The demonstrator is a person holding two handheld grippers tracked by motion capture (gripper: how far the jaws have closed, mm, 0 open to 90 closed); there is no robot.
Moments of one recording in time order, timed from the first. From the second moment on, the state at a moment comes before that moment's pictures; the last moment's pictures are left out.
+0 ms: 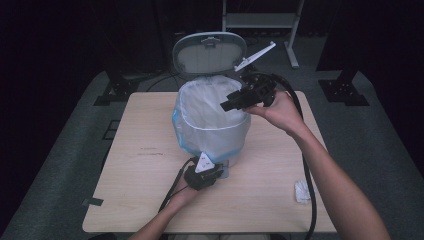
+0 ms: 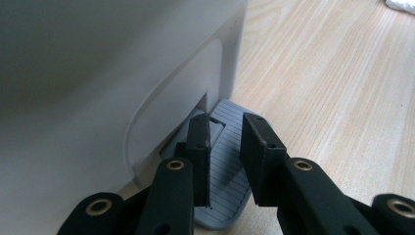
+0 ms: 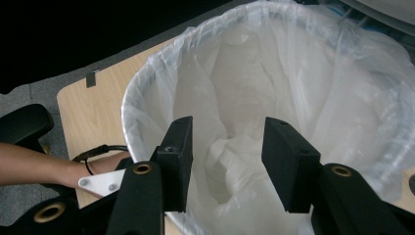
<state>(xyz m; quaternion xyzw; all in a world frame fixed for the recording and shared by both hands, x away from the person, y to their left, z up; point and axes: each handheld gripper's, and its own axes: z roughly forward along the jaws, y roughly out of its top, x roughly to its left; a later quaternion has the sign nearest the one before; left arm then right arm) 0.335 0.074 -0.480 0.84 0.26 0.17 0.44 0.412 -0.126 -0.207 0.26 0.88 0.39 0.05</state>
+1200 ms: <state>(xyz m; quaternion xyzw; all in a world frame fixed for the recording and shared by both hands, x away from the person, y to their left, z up) 0.335 0.075 -0.479 0.84 0.26 0.17 0.44 0.355 -0.253 -0.236 0.31 0.84 0.44 0.07</state>
